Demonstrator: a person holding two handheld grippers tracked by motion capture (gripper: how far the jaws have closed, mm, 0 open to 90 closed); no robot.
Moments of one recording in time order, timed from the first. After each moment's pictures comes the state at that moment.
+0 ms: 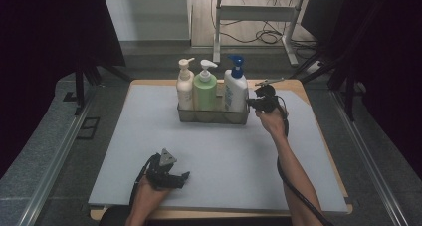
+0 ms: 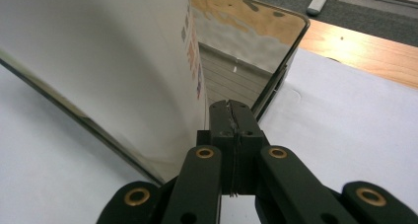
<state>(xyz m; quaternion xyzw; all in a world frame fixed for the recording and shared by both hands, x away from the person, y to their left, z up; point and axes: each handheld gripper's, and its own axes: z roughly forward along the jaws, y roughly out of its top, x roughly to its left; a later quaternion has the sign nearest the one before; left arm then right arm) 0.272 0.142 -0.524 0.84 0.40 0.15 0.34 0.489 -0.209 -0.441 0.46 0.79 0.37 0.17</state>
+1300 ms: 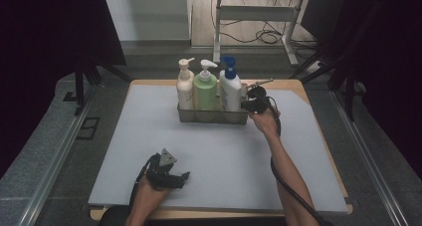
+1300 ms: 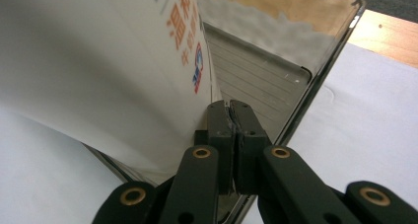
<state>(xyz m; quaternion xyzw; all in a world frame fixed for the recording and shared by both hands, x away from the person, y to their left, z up) 0.272 0.142 -0.524 0.84 0.40 0.15 0.34 0.500 -0.189 -0.459 0.45 0.81 0.35 0.15</state>
